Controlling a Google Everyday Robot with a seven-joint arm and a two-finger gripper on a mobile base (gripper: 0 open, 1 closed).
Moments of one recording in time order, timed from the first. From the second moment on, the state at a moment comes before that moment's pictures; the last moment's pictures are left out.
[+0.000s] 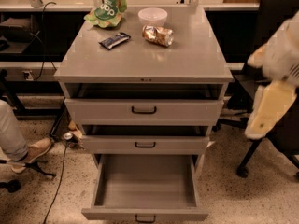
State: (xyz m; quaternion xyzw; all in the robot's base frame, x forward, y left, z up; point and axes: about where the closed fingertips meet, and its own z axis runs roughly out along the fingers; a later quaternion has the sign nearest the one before) arm 0.436 -0.216 0.946 -0.59 0.79 -0.03 0.15
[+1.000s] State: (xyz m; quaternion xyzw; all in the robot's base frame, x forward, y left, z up) arm 0.401 -0.225 0.617 -0.50 0.85 0.14 0.03
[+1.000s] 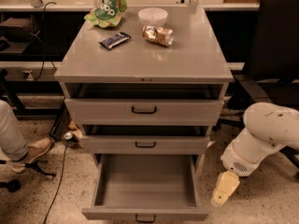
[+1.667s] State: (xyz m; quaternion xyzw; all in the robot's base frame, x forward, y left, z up) arm 0.400 -0.226 0.599 -0.49 0.86 0.16 0.02
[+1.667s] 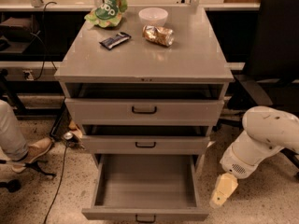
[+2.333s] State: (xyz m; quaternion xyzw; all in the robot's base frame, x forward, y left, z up) arm 0.405 -0.241 0.465 -0.43 0.88 0.21 -0.01
